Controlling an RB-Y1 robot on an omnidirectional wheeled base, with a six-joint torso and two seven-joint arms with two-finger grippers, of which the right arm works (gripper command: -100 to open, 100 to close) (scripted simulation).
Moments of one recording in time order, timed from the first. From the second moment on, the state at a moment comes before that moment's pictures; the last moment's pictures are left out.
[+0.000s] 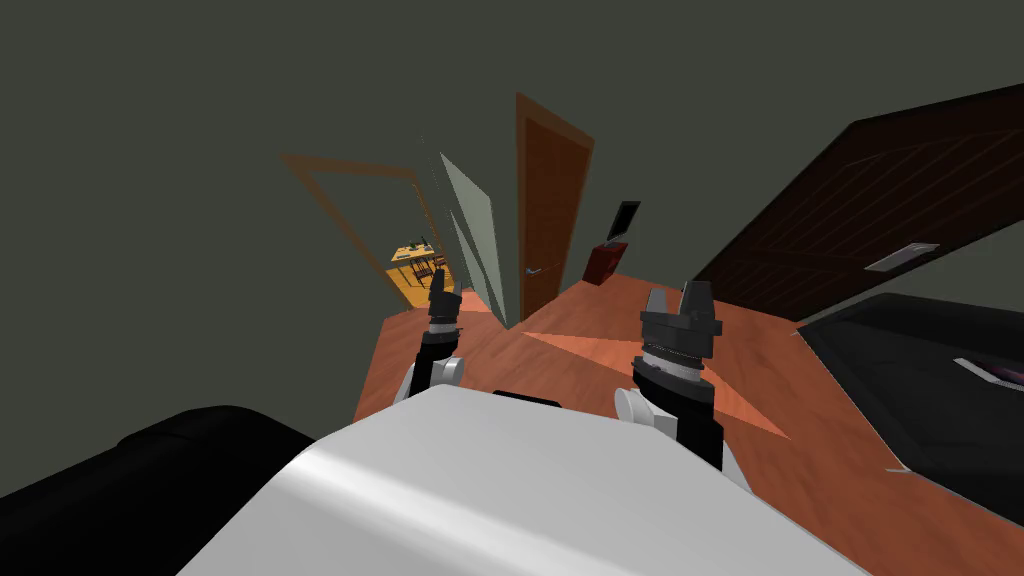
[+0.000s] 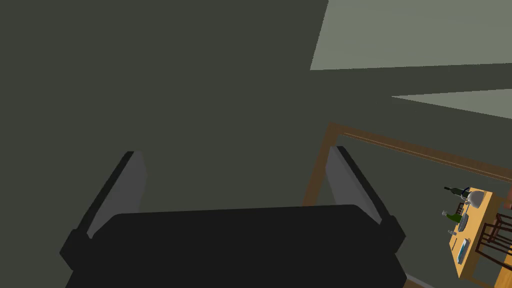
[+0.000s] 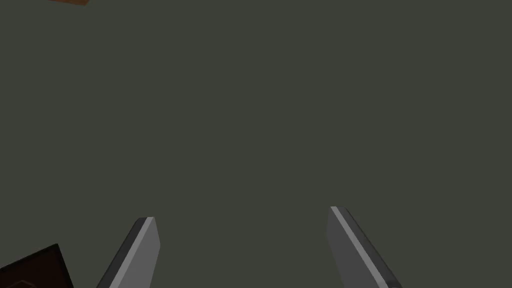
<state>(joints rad) 0.50 0.05 -0.05 -2.28 0.04 -0.62 0.12</state>
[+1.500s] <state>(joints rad) 0.38 -0.09 0.03 -1.90 -0.02 -0.71 0.03</state>
